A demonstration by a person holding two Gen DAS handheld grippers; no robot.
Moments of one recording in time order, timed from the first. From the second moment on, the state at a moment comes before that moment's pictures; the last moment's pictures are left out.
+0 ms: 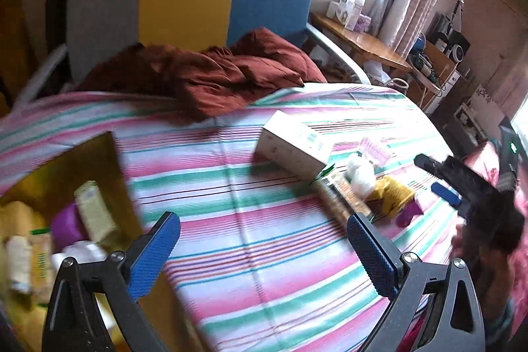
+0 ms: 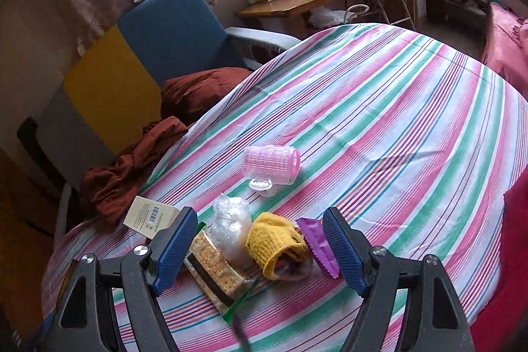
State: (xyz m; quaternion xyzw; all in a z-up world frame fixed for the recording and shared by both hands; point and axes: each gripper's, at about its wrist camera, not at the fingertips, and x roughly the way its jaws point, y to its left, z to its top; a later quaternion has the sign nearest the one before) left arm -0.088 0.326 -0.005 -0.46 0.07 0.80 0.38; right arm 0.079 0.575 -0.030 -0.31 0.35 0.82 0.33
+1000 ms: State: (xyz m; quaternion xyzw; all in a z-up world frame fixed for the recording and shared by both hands) left arm -0.186 0.467 -0.097 -0.63 -0.05 0.73 0.26; right arm 0.083 0.588 -0.043 -0.30 0.41 0.81 0.30
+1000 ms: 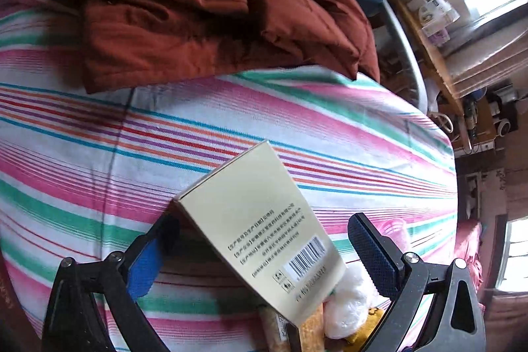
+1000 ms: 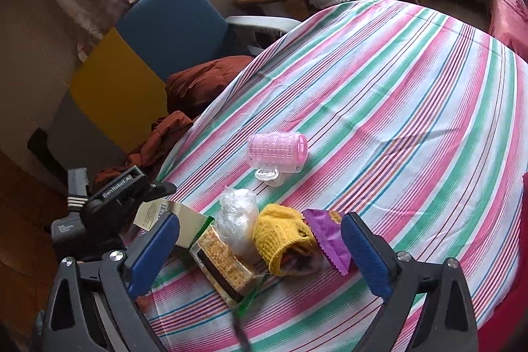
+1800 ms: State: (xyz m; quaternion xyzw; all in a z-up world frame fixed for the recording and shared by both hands) left arm -0.177 0.424 -0.090 -0.60 0.03 0.72 0.34; right arm 0.098 0.609 -0.059 -0.30 0.46 0.77 0.32
